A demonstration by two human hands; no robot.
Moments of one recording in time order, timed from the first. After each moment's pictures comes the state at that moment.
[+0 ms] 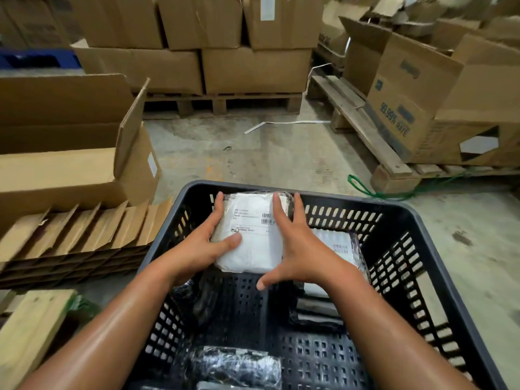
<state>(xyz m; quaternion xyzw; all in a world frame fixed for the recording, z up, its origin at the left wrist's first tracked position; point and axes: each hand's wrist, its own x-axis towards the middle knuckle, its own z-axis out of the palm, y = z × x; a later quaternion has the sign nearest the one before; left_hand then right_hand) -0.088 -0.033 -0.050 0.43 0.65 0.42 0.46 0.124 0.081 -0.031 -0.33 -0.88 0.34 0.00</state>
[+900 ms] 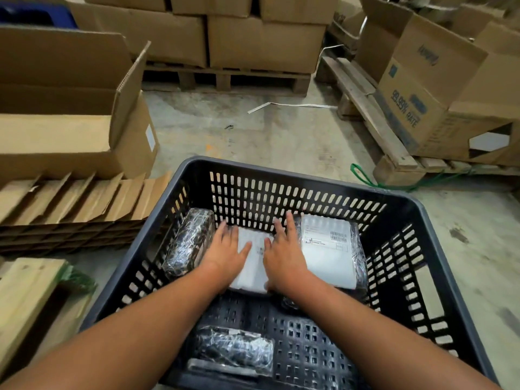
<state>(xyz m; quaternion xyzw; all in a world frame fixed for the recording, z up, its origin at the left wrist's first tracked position) -0.035 -0.012 -0.131 0.63 0.72 -0.28 0.09 0.091 0.055 -0.097 -0.27 -0.89 -0.17 -0.33</state>
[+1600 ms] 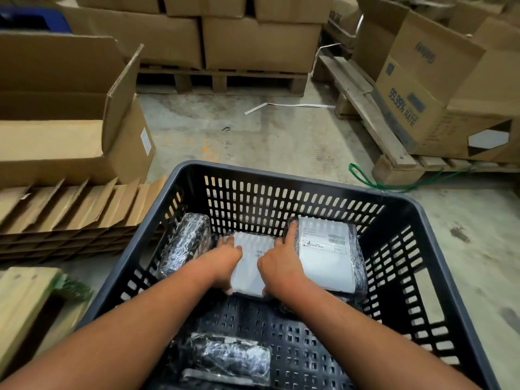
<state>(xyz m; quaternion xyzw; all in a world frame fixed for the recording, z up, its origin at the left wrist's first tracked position) -0.048 -0.006 -0.122 0.58 0.75 -0.14 0.28 0.090 0.051 -0.103 -0.24 -0.90 -0.16 -0.31</state>
